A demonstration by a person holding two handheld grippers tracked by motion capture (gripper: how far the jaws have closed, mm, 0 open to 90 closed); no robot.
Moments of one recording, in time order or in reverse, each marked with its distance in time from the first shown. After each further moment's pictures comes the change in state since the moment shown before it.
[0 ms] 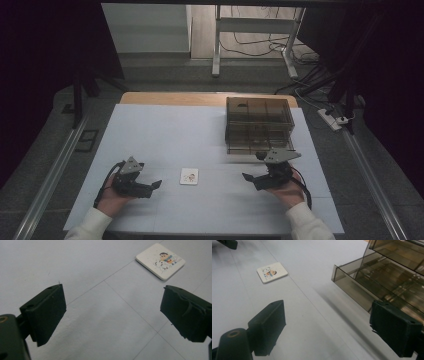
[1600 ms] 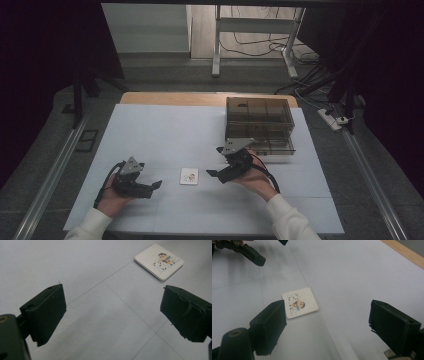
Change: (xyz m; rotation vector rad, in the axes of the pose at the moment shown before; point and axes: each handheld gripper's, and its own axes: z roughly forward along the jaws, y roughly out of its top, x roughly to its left) left arm -0.001 0.000 -0.001 -0.003 0.000 0.007; right arm 0.036 0.066 0.081 0.040 0.196 -0.147
